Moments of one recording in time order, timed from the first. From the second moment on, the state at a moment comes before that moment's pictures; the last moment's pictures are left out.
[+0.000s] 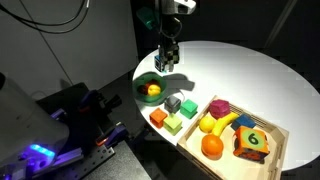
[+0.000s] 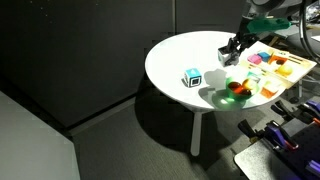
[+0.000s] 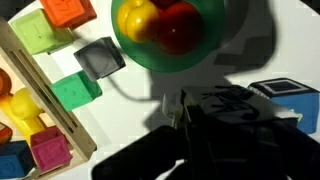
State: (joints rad) arm 0.00 0.12 -0.05 -2.35 0.03 2.48 0.31
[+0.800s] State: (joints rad) arm -0.16 0.06 -0.17 -2.39 0.19 2.49 0.24
